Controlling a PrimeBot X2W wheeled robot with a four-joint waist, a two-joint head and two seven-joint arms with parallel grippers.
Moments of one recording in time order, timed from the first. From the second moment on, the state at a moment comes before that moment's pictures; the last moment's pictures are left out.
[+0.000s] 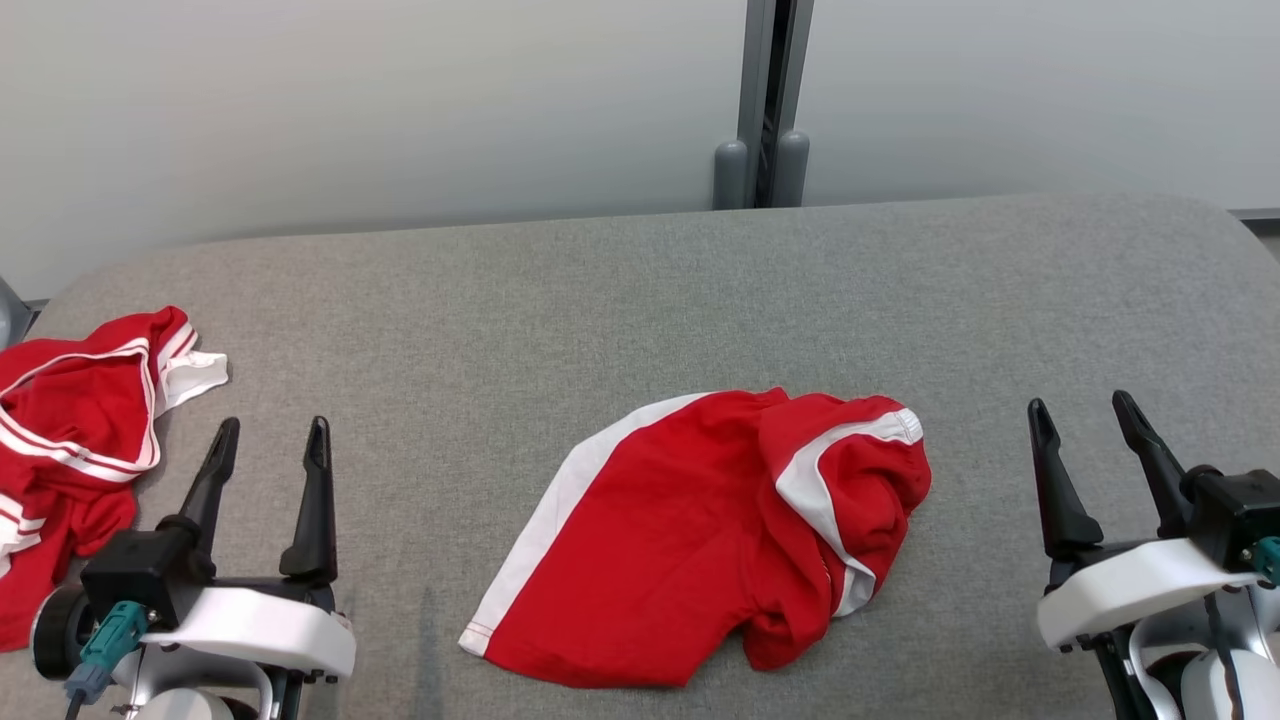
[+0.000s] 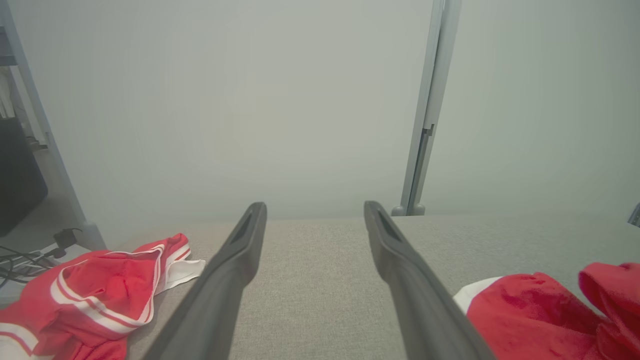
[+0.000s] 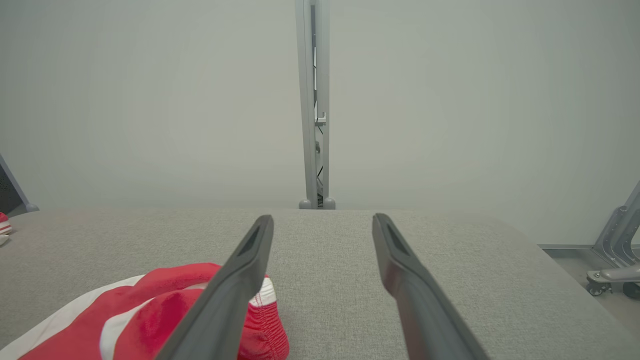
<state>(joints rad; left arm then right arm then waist) -0.09 0.40 -0.32 0.01 -0.54 0.27 -0.21 -0.11 -0.05 -0.05 0.06 0.11 0.13 -0.04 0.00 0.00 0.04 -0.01</state>
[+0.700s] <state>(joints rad) -0.03 0.42 -0.31 -0.02 -0.56 0.29 -0.18 -0.05 -0.05 -0.07 0.04 0.12 0.13 -0.02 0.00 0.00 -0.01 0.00</state>
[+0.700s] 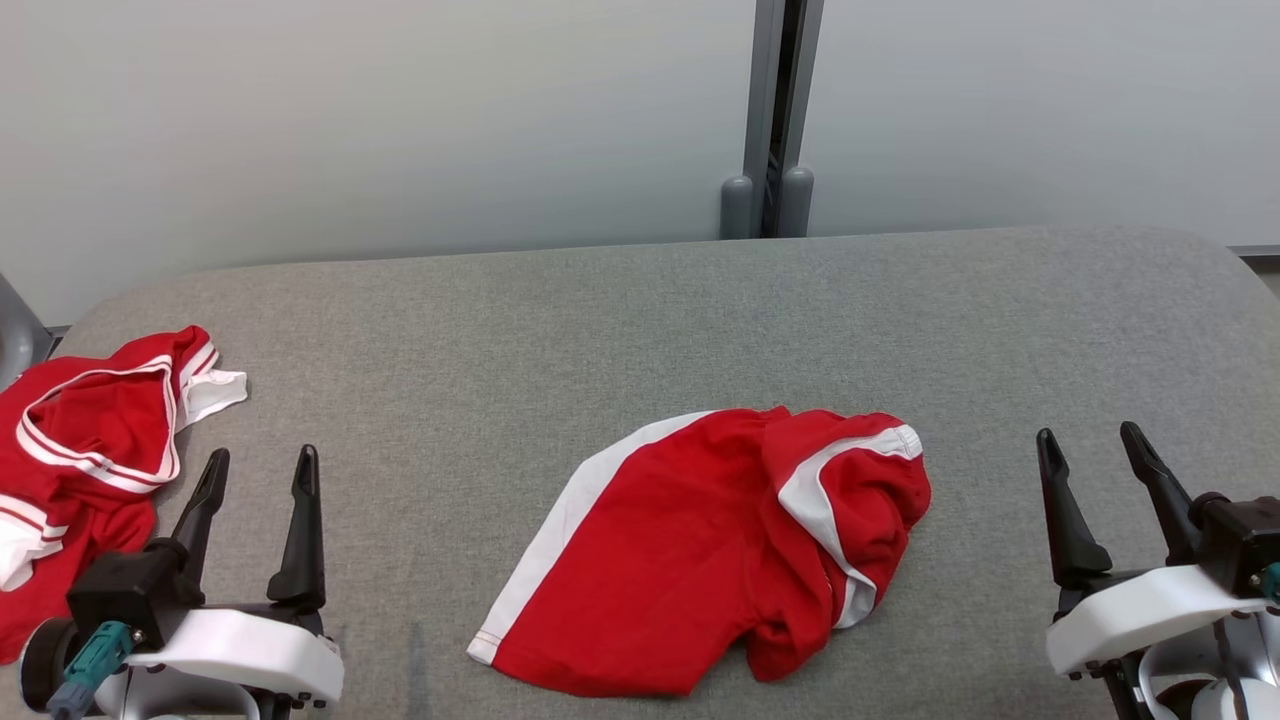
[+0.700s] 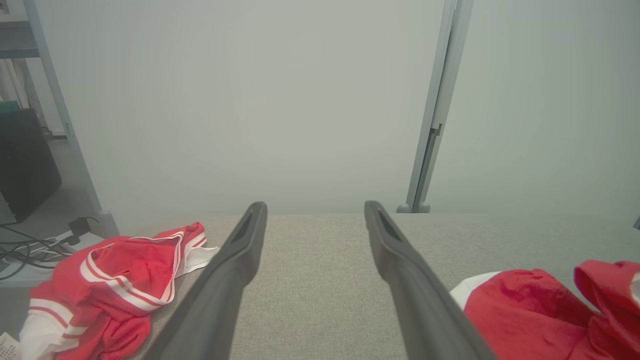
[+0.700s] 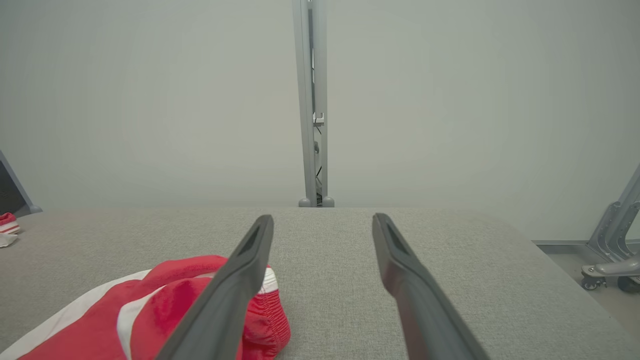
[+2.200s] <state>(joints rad) -0.20 0.22 -0.80 0.05 -0.56 -0.01 0.14 -0.12 -0.05 -0.03 0.04 0.13 0.13 -0.03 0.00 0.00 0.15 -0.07</state>
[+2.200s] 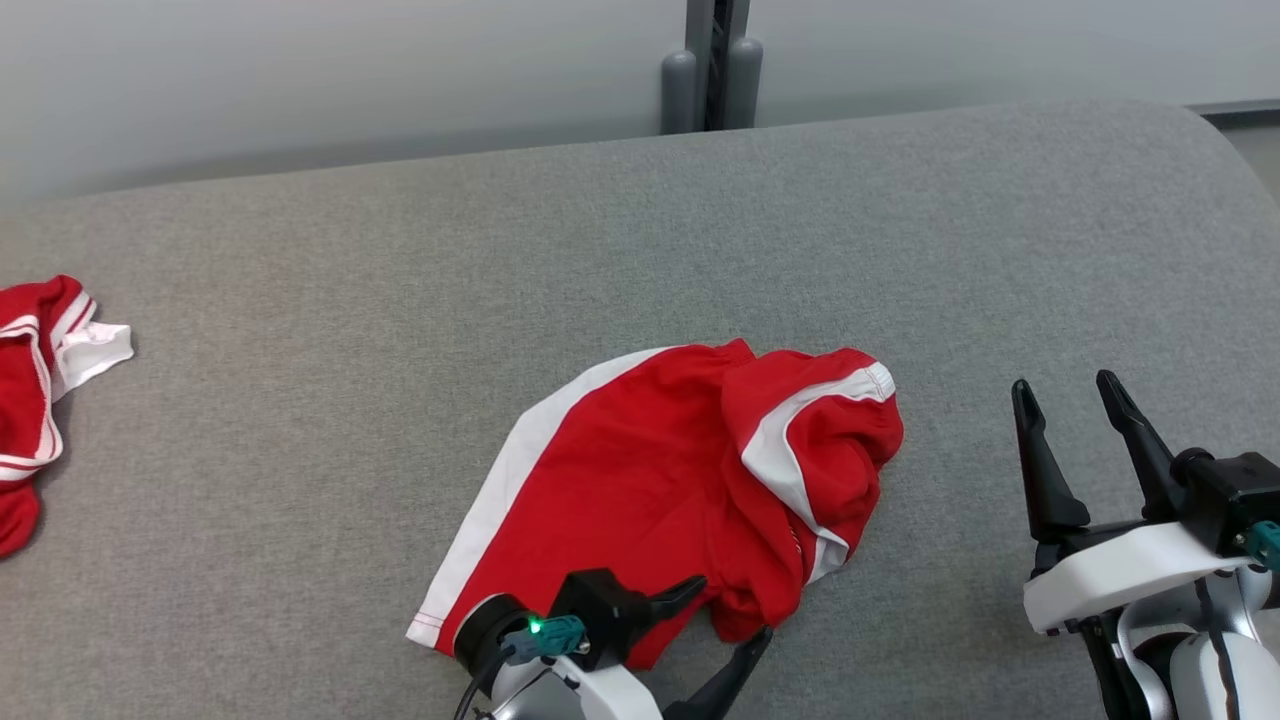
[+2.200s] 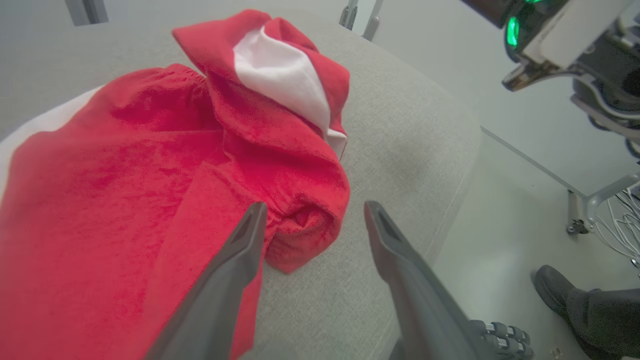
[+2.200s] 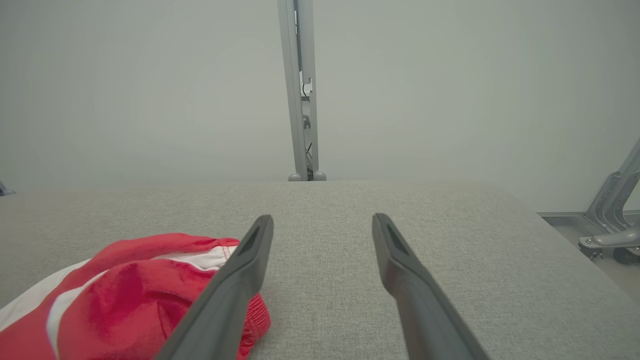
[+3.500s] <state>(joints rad) -0.21 0.44 -0.70 -0.24 -0.62 0.06 0.25 -0.19 -0.05 -0.07 0.10 0.16 0.13 -0.08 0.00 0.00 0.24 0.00</state>
